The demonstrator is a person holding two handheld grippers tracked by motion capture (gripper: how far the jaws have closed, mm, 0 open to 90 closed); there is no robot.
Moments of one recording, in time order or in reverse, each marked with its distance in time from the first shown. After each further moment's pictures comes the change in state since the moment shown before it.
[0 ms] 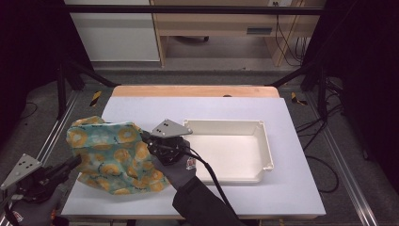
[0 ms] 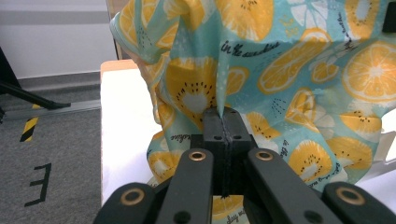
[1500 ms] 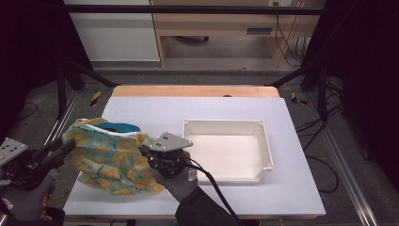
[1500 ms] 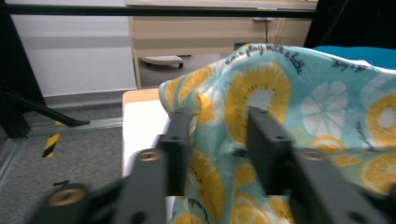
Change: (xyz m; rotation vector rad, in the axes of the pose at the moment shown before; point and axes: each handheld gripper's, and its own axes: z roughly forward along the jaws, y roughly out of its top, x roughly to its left) left arm 0.006 0.043 -0.004 -0.067 0.061 -0.005; right arm 0.015 -0.020 -0.010 0.027 0.074 -0.017
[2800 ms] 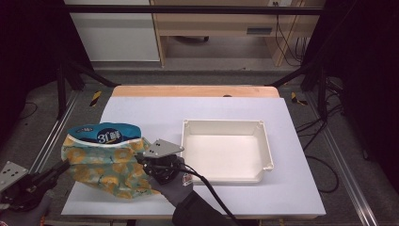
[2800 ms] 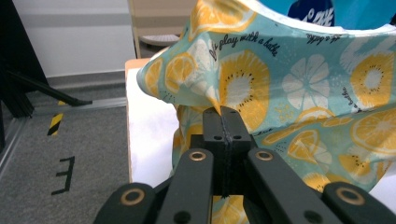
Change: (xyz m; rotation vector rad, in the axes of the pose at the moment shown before) left arm 0.004 -0.049 -0.020 0.068 0.009 0.011; right arm 0.010 -0.015 0.015 0.060 0.023 -0.006
